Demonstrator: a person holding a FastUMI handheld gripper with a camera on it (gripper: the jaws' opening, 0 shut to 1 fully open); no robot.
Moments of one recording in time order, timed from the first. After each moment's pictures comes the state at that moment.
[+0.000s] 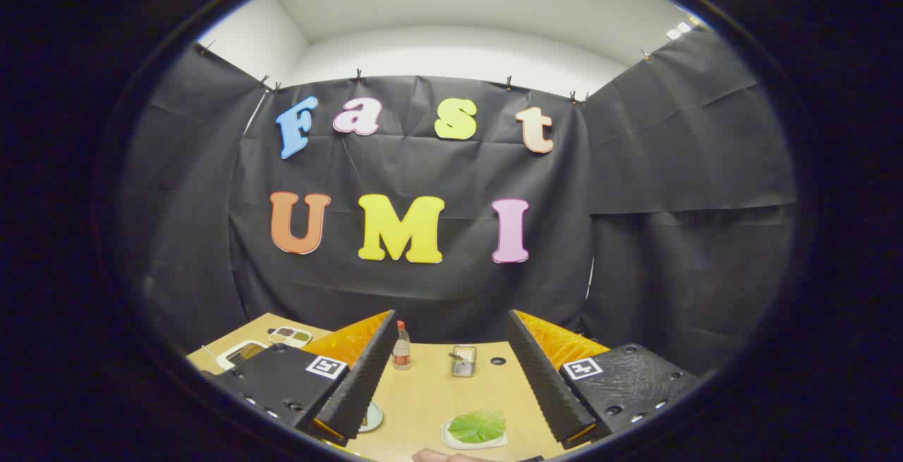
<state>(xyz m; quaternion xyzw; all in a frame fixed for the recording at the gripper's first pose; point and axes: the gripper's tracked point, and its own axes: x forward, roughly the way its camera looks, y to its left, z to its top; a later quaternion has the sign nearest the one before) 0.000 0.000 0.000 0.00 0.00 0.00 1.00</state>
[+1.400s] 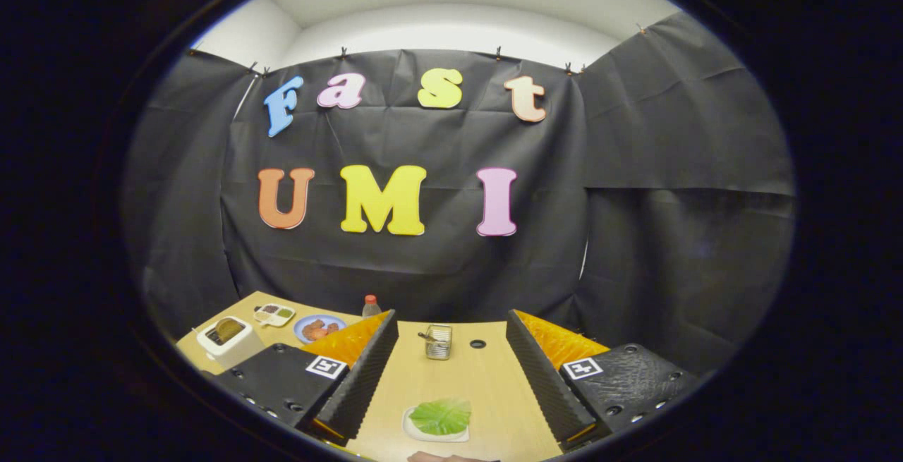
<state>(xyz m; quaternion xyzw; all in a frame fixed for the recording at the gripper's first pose) 0.048 -0.093 -0.037 0.00 0.06 0.01 1.00</state>
